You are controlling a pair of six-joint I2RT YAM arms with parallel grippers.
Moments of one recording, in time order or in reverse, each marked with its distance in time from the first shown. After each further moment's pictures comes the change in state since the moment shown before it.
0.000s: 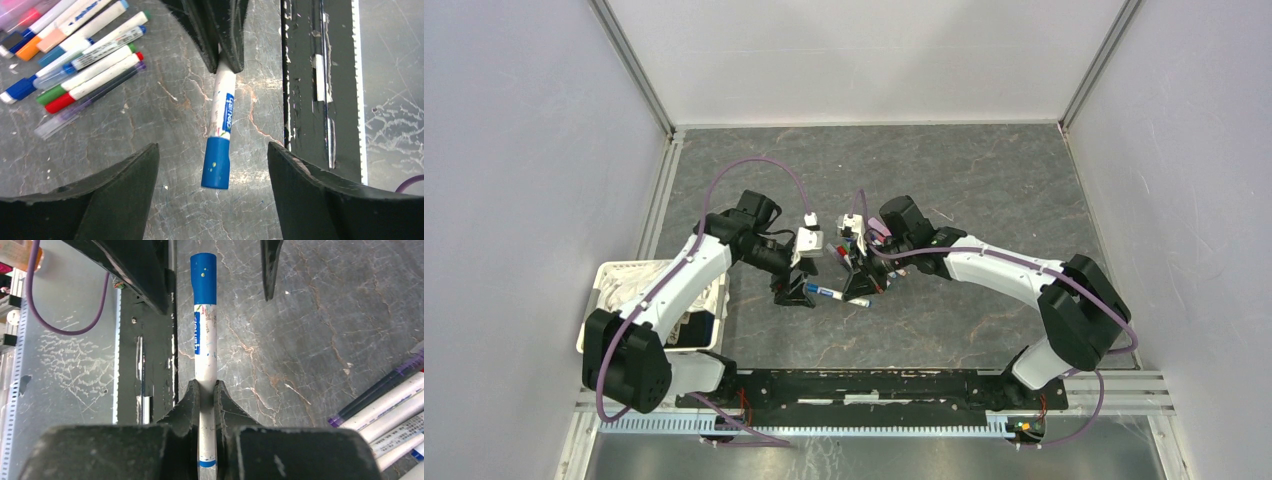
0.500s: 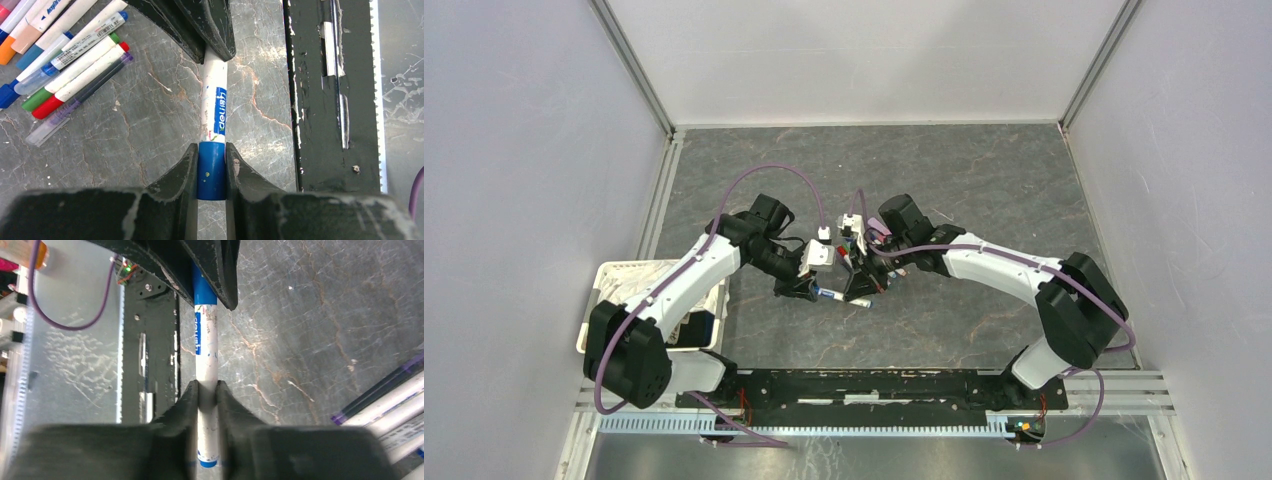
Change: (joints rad) left arm -0.083 0.029 0.006 -0.023 -0.106 0.079; right arm -0.004 0.021 0.025 -0.044 -0.032 -0.008
